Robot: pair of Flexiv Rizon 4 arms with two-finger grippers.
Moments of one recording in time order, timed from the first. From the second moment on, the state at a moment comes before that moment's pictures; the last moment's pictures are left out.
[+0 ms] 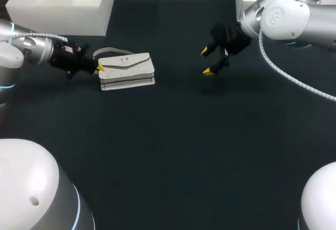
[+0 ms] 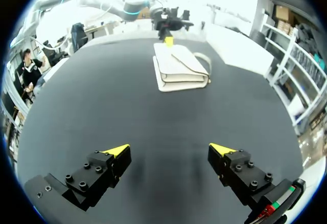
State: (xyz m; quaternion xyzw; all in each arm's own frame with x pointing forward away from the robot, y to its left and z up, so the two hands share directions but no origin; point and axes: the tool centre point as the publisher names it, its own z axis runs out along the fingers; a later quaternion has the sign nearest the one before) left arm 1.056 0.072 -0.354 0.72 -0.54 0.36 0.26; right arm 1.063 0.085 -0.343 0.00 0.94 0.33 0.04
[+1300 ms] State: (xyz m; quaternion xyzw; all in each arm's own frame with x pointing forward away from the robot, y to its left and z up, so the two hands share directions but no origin) left arm 1.085 -0.051 -0.356 0.62 -0.64 0.34 0.31; right arm 1.063 0.085 -0.343 0.00 0.94 0.33 0.04
